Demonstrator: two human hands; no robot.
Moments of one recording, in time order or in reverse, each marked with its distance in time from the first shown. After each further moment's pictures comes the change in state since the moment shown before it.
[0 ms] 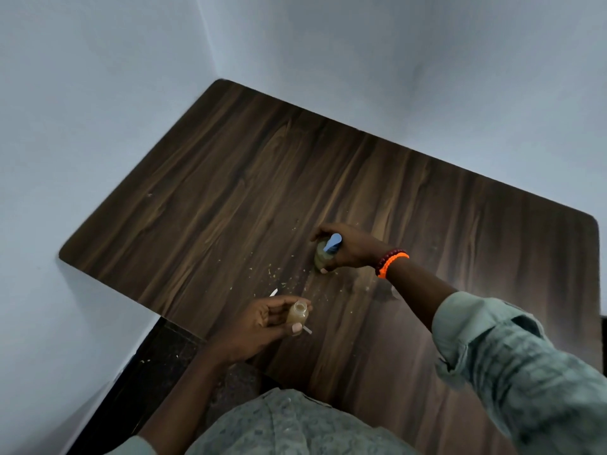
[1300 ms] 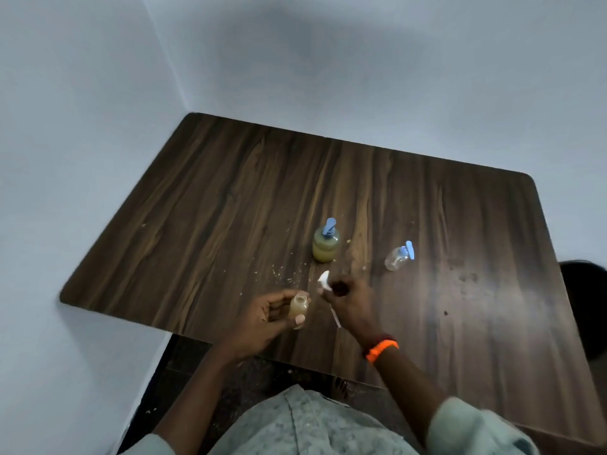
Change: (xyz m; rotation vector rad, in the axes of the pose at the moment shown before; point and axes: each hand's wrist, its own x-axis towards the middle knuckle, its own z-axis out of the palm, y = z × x) left_hand -0.034 -0.002 -0.028 0.093 -0.080 0.141; right_hand -0.095 -0.061 0.168 0.625 0.814 0.259
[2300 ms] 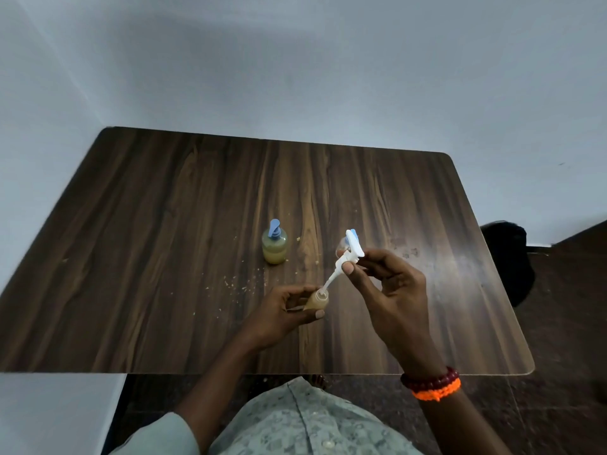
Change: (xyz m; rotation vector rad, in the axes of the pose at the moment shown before) left_hand 0.056 0.015 0.078 0.106 -0.270 0.005; right_hand -0.086 -0.073 -0.126 0.264 0.365 -0.252
